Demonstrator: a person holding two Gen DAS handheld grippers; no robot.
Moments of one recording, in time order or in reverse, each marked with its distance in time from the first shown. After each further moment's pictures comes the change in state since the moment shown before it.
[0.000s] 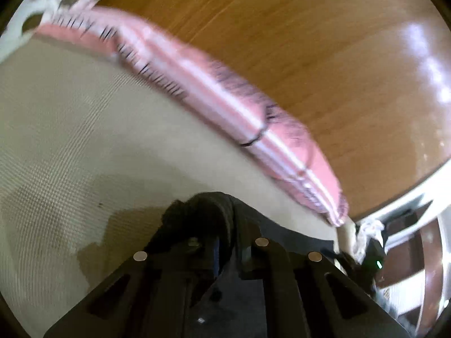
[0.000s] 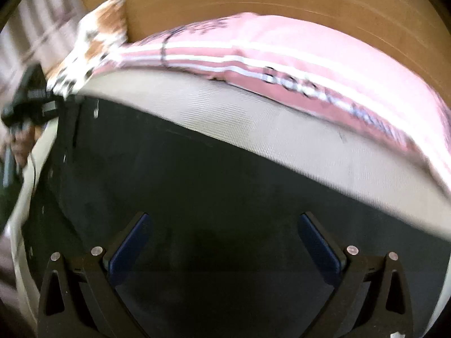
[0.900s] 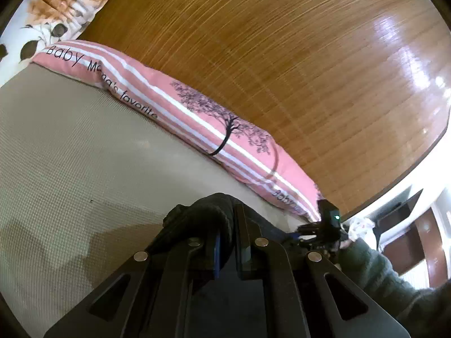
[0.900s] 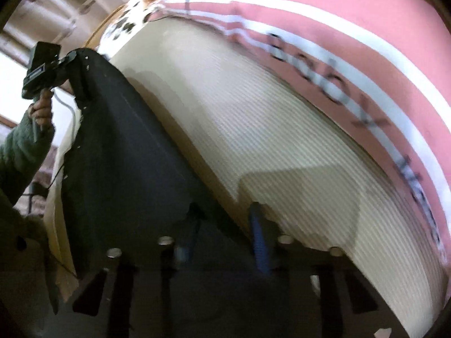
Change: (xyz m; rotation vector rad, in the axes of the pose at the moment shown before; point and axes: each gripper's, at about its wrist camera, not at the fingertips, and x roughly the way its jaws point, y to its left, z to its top) left arm -0.036 -0.023 -0.012 0.051 -0.077 -0.054; right arm 0.053 -0.085 0.040 -0.164 0.250 0.348
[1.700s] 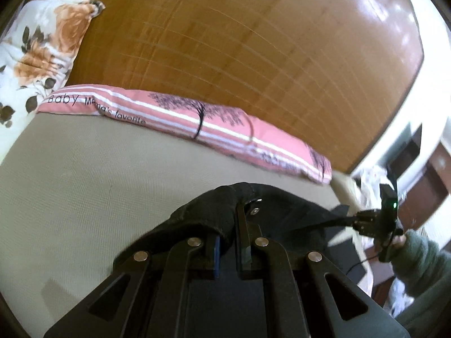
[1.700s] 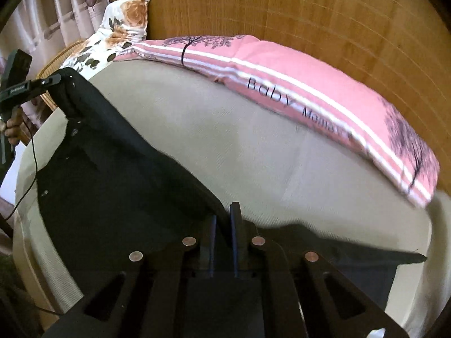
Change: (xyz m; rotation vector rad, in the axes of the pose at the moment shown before) left arm -0.083 -0.061 -0.065 0.315 0.029 0.055; right arm -0.092 0.174 -0.141 0.184 -0.286 -0.437
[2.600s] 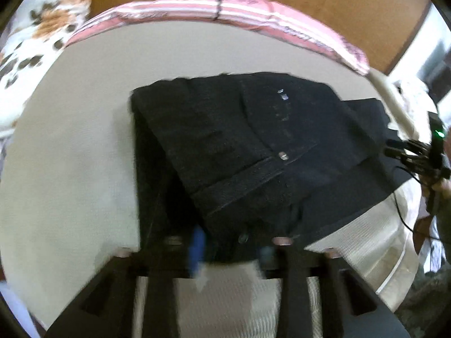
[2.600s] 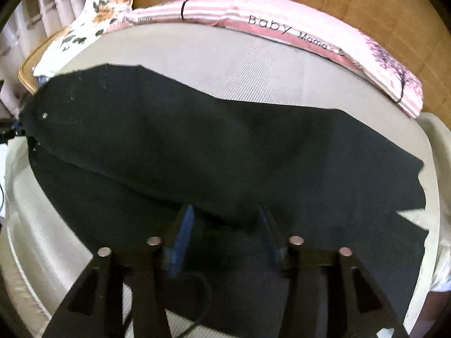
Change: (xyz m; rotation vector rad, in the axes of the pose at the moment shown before) left arm -0.014 -0.020 -0.144 0.088 0.413 0.304; right arm 0.008 0.068 -0.123 0.154 0.042 -0.093
